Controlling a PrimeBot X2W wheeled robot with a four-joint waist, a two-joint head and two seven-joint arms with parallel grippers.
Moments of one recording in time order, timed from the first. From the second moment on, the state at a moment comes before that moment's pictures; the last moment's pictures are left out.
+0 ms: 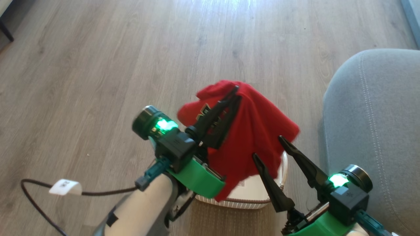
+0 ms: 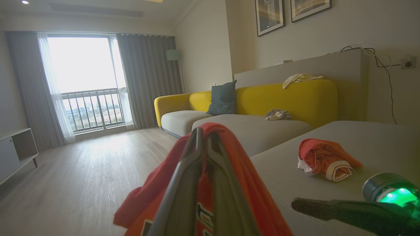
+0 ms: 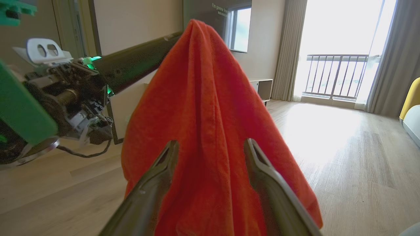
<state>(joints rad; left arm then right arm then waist) -0.41 0.13 -0.67 -0.05 -0.29 0.04 -0.25 0.08 -0.20 0.39 -0.28 0.18 0.12 -0.16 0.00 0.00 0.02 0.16</state>
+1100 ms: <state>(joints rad) -0.40 0.12 -0.83 -0.13 -0.30 0.00 -0.17 0.03 -0.11 0.35 -0.11 0.15 0.12 -0.19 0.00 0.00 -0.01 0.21</state>
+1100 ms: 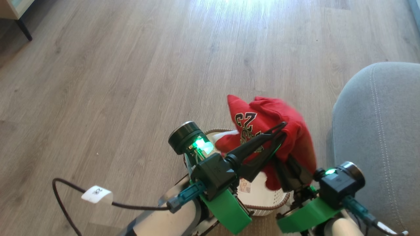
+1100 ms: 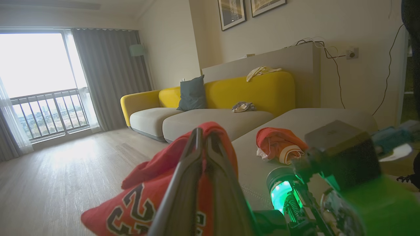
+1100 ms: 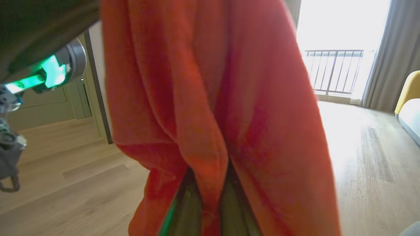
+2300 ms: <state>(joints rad) -0.37 0.16 -0.84 0.04 -0.30 0.03 -0.23 0.00 -0.07 0.09 -0.18 0.10 0.12 -0.18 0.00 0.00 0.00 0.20</state>
